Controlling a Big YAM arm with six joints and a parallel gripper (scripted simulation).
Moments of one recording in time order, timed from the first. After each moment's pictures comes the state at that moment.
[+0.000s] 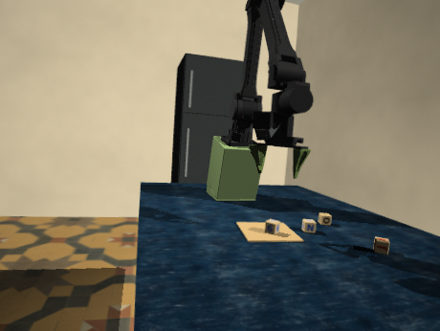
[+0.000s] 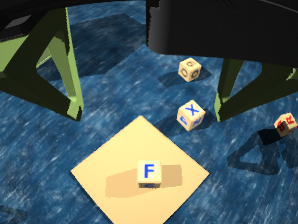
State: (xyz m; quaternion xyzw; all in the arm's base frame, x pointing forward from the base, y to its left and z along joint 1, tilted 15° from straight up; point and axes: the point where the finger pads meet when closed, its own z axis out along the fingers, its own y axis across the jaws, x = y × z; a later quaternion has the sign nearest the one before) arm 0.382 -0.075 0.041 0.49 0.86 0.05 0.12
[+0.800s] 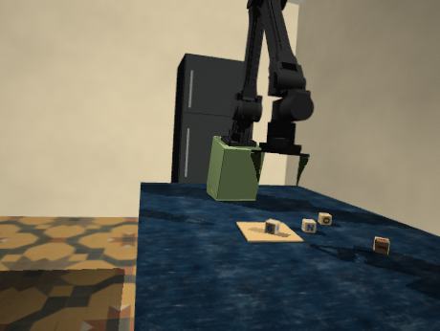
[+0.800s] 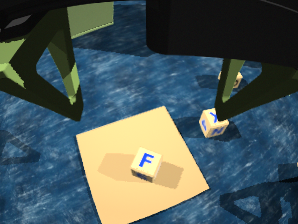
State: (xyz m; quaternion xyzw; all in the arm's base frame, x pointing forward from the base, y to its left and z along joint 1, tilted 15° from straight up) arm 0.392 -0.076 0.025 0.32 0.94 0.03 0.13
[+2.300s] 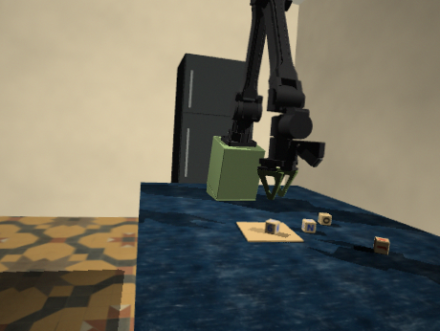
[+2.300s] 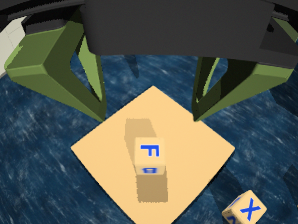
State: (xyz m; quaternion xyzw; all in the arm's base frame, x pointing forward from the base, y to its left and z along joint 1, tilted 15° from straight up) arm 0.399 -0.076 -0.014 -0.26 0.96 -0.05 0.12
